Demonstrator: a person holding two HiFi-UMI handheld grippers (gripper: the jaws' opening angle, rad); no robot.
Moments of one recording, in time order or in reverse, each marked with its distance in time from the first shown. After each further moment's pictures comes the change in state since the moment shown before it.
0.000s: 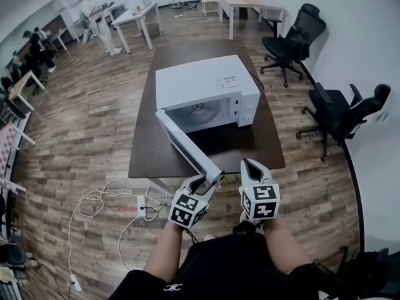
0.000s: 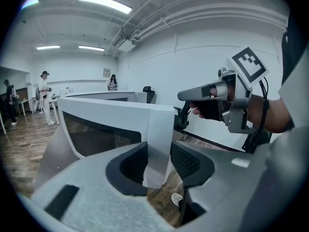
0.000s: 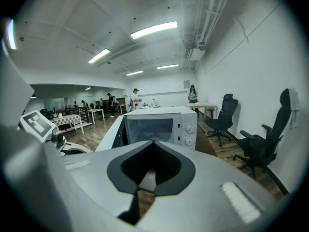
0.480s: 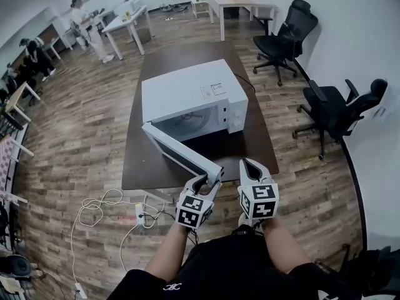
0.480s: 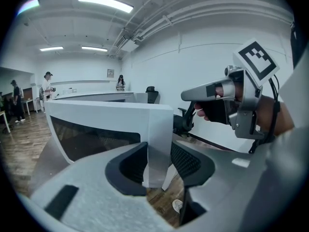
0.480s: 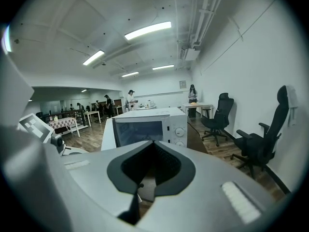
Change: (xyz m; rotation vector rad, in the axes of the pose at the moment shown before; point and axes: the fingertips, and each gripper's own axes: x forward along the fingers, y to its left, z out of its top) left arm 0.059 -0.003 0.031 -0.020 -0.001 0.052; right arm 0.018 -0.054 0.012 0.035 -0.013 -0.031
